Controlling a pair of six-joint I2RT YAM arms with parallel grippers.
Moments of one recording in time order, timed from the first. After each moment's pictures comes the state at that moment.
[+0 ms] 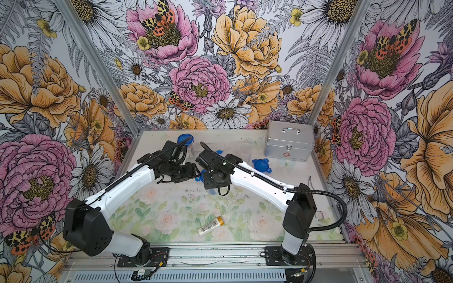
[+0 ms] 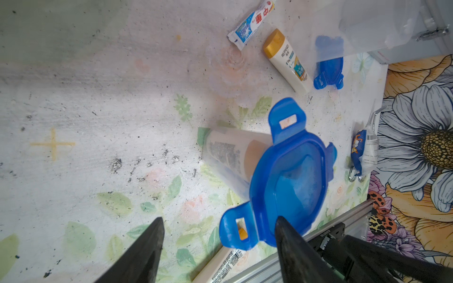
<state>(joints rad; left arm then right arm) -0.44 1.45 1.21 -0.86 0.28 -0.58 0.90 1.69 1.61 -1.06 0.06 0.69</state>
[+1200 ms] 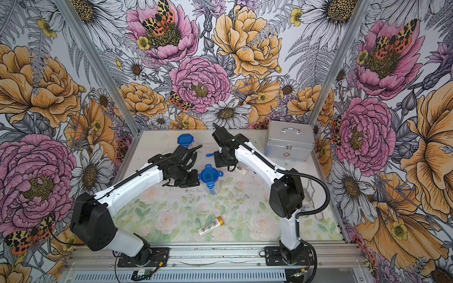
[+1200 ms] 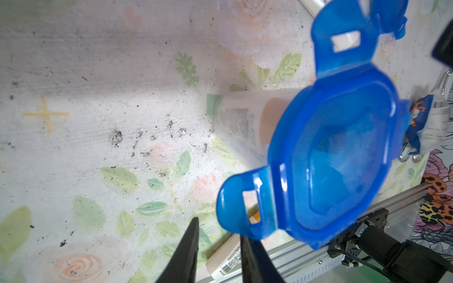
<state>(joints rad) -0.55 1.52 1.24 -0.98 0.19 -0.56 0.63 1.94 1.85 -1.07 -0.05 0.41</state>
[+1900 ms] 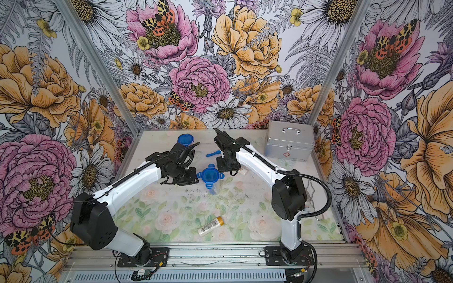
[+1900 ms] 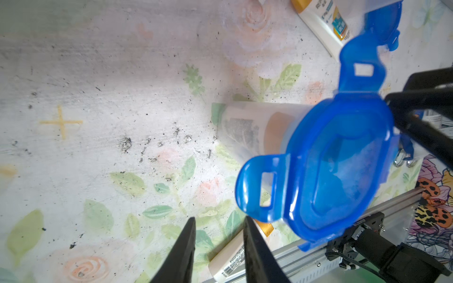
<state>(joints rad) -0.50 1.50 1.25 -1.00 0.20 -0.54 0.63 1.89 1.75 -1.08 -0.06 0.41</state>
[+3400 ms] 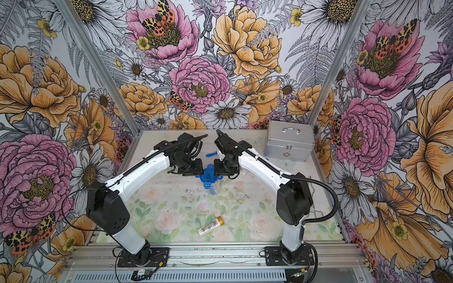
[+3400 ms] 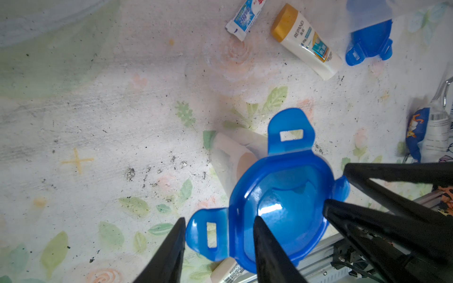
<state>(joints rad) -0.54 1.68 1.51 -1.10 0.15 -0.48 0.66 1.83 1.66 -1.01 -0.24 0.52</state>
